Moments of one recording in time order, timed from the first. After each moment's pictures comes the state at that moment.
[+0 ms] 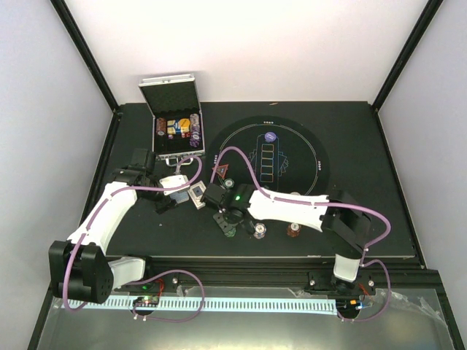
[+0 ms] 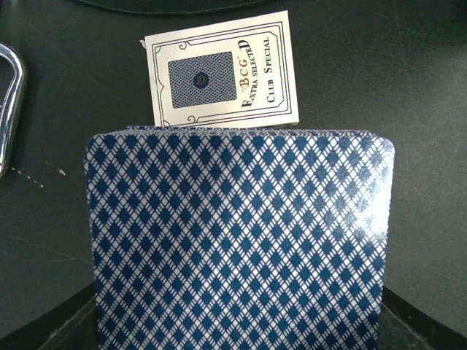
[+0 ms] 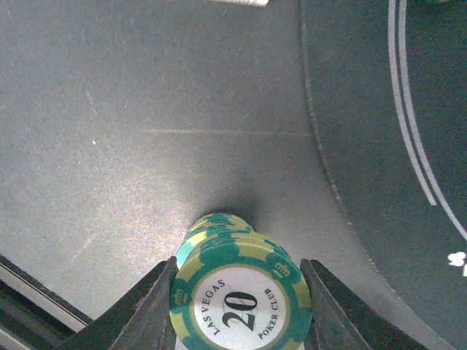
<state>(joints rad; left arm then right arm) -0.10 1.19 0.87 -0.89 0.27 0.98 1.16 1.83 1.35 -0.81 0.15 0.45</state>
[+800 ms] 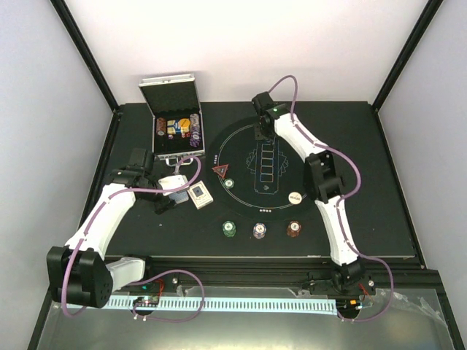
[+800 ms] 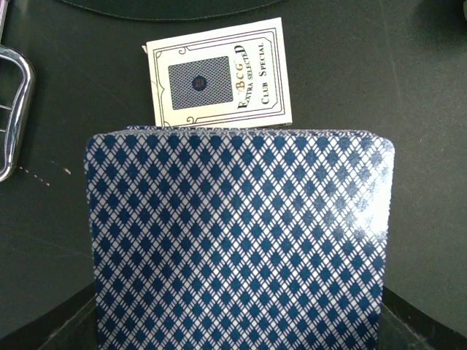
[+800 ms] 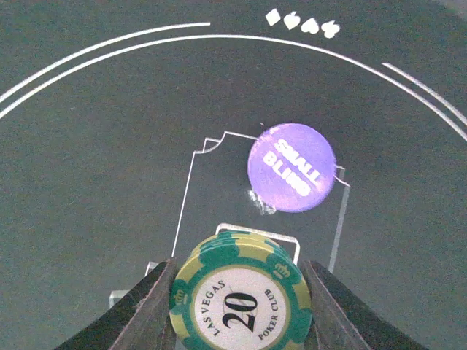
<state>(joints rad) -0.10 1.16 0.88 -0.92 0.27 0.98 0.46 2.33 2.14 -0.91 0.17 0.26</state>
